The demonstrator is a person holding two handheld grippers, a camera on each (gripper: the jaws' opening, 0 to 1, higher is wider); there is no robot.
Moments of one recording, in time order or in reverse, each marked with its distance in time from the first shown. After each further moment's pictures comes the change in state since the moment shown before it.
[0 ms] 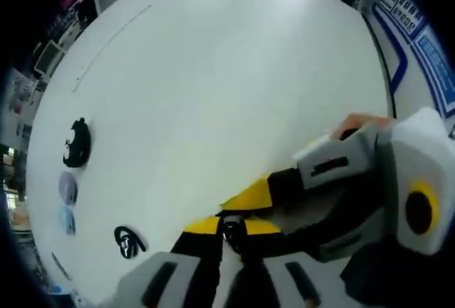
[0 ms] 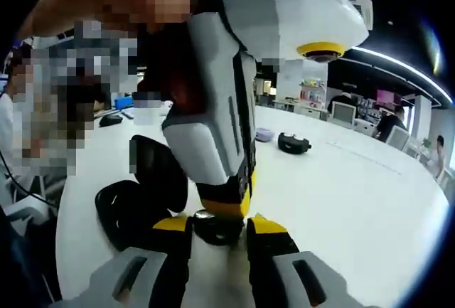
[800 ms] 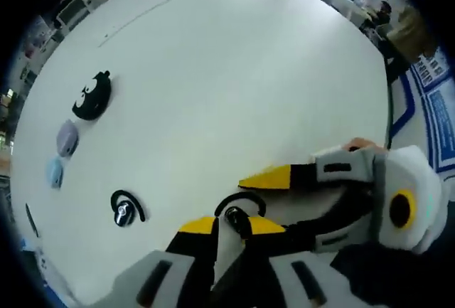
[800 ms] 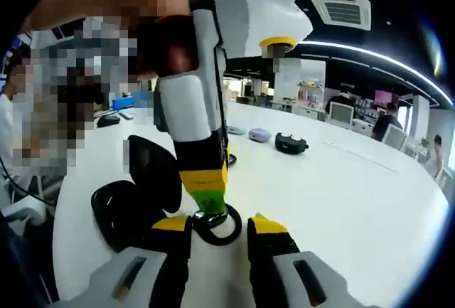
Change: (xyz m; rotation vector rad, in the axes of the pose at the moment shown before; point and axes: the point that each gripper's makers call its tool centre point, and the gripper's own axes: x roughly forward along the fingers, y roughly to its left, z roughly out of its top) left arm -0.012 0.017 -0.014 -0.266 0.031 -0.054; right arm 0.003 -0.002 0.000 0.004 -0.002 -0.012
